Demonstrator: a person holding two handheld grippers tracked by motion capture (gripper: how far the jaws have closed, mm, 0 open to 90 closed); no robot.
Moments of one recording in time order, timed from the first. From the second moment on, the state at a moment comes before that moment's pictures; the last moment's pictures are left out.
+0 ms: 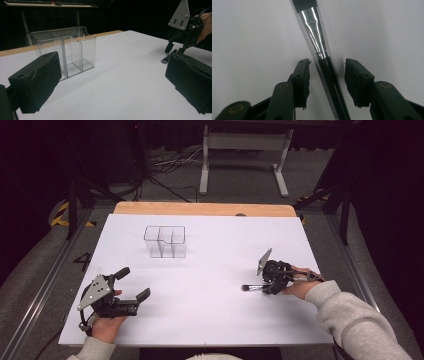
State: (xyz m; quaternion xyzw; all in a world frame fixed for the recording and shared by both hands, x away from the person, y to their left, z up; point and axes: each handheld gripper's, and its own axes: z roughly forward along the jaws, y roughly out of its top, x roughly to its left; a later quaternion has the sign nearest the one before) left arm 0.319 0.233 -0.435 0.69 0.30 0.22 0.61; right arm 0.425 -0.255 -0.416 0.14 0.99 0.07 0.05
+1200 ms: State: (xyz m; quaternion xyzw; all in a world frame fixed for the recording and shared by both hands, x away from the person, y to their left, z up) left arm 0.319 0.233 -0.436 0.69 0.31 0.22 0.61; right arm 0.418 -0.250 -0.378 0.11 0.98 0.17 0.09
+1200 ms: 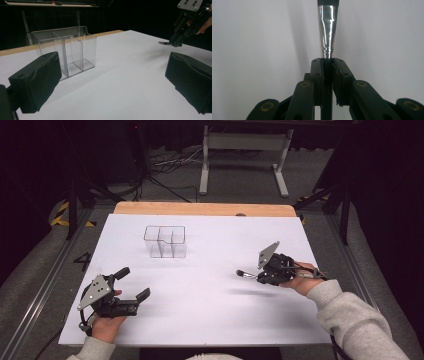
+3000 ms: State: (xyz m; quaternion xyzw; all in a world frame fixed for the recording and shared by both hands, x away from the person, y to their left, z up) left arm 0.321 0.233 -0.439 0.70 0.31 0.22 0.61; right arm 0.390 -0.226 -0.395 0.11 0.76 0.63 0.14
